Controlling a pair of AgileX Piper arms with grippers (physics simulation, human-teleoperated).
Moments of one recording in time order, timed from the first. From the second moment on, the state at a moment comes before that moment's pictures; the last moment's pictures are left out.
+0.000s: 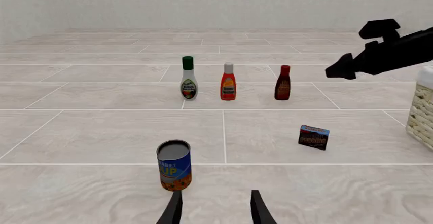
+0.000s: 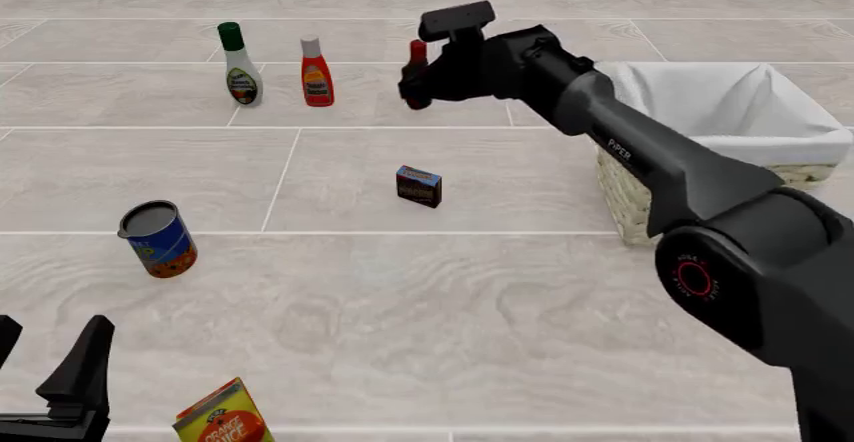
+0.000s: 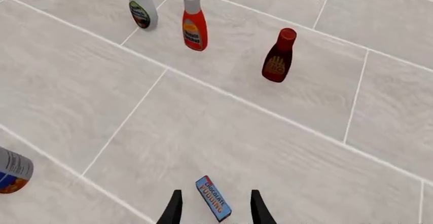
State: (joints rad) left arm 0.00 0.01 0.00 0.00 0.00; right arm 0.48 2.23 -2.16 0.55 -0.01
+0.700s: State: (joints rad) left arm 0.00 0.01 0.00 0.00 0.00; right arm 0.46 2.43 -2.43 0.69 -0.03
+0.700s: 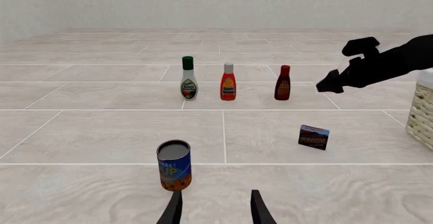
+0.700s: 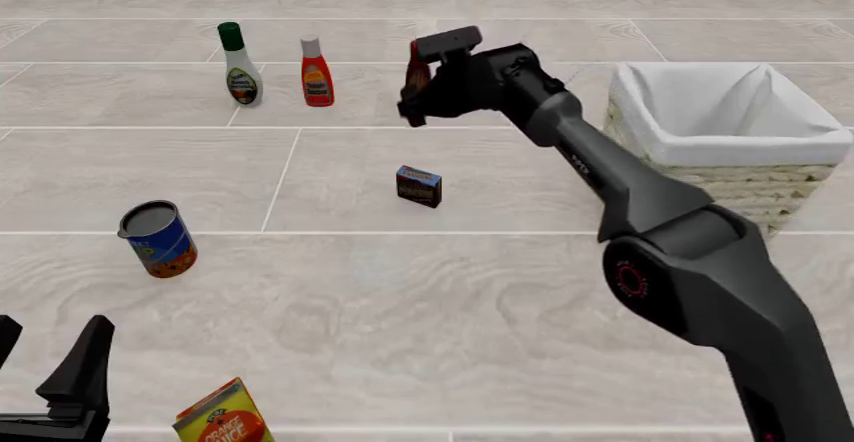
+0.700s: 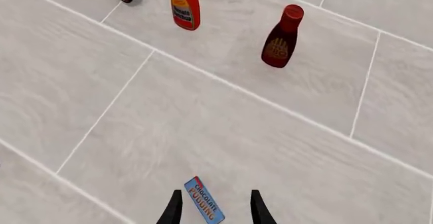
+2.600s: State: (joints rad) left arm 0.00 0.01 0.00 0.00 0.00; right arm 0.49 2.52 -2.26 0.55 0.00
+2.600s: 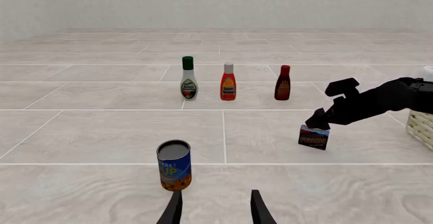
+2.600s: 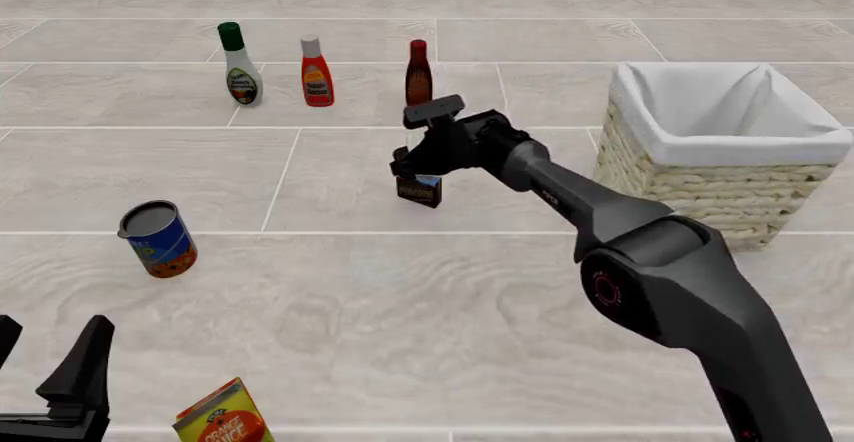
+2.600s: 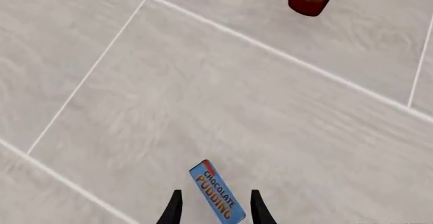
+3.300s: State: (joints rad) left arm 0.00 0.01 0.00 0.00 0.00; right arm 0.48 2.53 -2.21 0.52 0.01
